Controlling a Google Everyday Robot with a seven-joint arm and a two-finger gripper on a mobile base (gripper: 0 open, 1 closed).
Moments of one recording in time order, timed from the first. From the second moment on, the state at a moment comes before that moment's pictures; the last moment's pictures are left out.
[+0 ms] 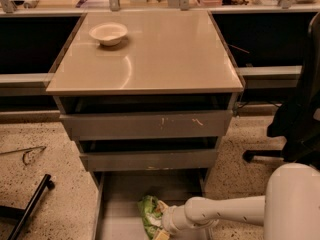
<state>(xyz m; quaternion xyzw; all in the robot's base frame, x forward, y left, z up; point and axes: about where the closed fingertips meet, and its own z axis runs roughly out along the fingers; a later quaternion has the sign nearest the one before) 0.427 0.027 0.256 -0.56 0.73 0.27 0.26</state>
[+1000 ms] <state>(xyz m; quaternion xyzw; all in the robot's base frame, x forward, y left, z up) 0.481 0.045 0.205 -0.43 0.80 0.23 0.34</state>
